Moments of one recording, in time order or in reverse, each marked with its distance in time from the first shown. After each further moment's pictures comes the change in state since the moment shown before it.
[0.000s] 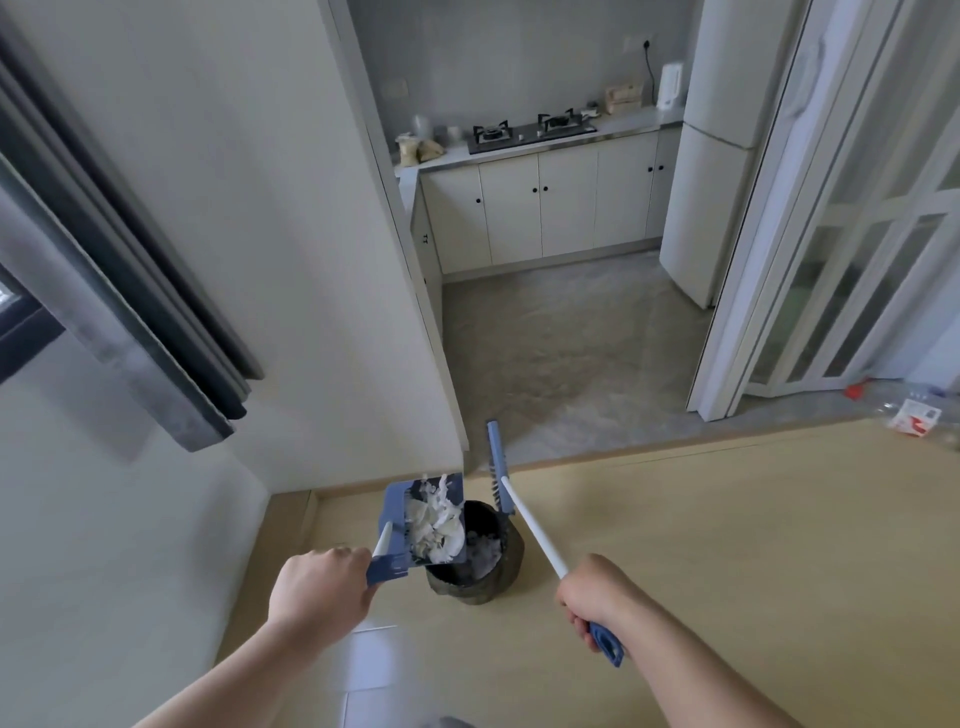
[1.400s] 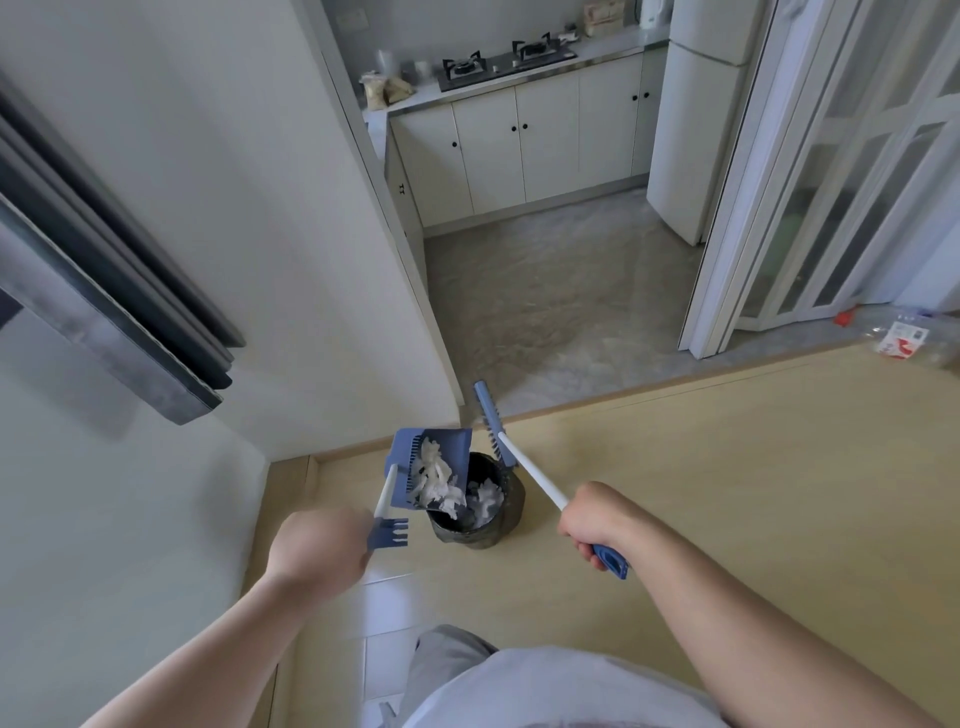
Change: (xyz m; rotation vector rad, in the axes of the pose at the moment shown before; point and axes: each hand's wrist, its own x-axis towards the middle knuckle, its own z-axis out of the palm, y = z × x) left_hand 0.005 -0.015 0.020 0.003 -0.058 0.173; right_hand 0.013 -0.009 -0.002 -0.095 -0.026 0.014
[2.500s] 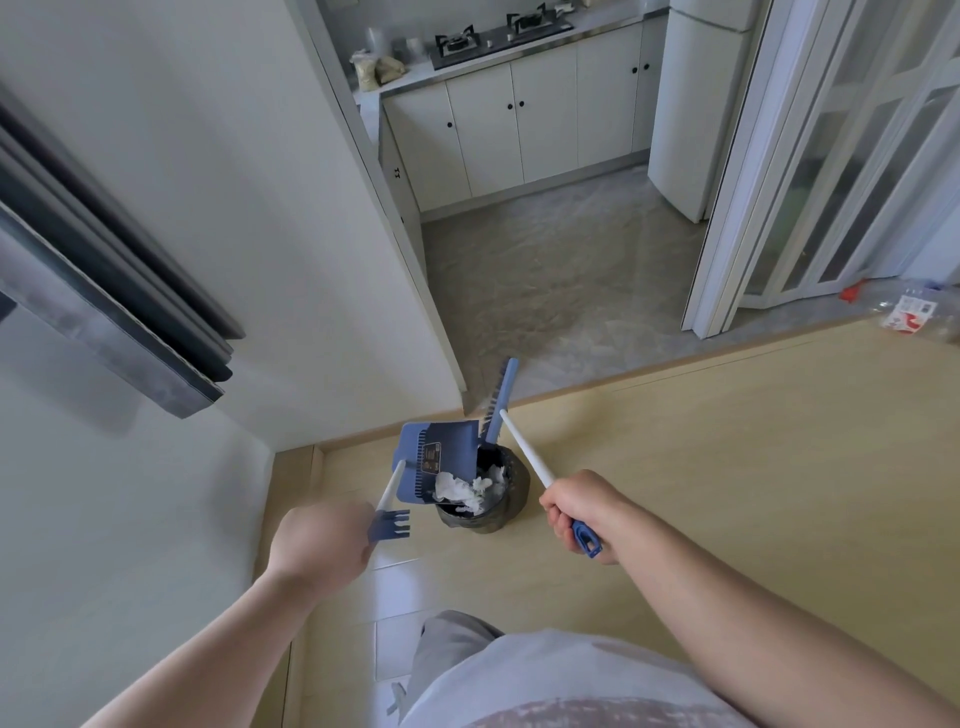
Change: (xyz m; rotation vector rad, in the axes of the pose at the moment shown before) left_hand -0.004 -0.003 0.006 0.011 0.043 0.026; right_hand 0.018 0.003 0.019 0.493 -0.052 -0.003
